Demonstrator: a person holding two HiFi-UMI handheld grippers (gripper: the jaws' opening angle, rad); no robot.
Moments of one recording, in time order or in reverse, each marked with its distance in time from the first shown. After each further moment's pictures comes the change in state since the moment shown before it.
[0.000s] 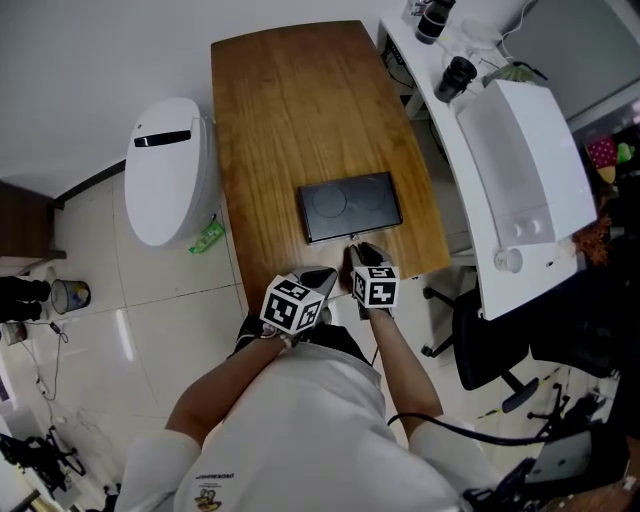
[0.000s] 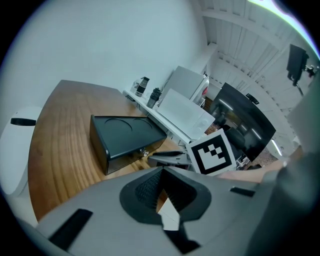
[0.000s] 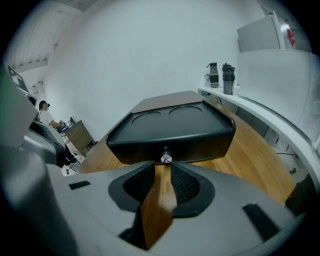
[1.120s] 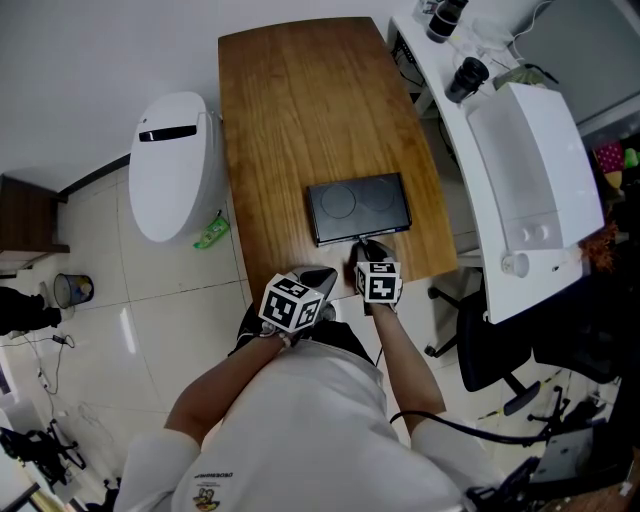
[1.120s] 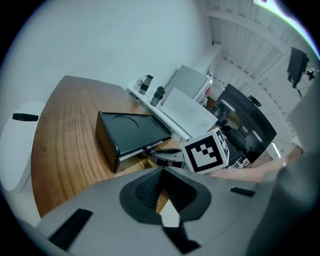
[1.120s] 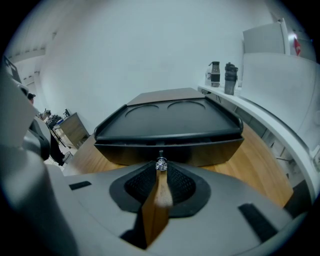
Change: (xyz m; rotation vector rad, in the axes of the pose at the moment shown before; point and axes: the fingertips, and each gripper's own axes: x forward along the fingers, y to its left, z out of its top) left arm -0.005 0.017 -0.003 -0.033 0.024 0.001; right arm 0.020 -0.007 -0.001 -0.050 0.049 -0.060
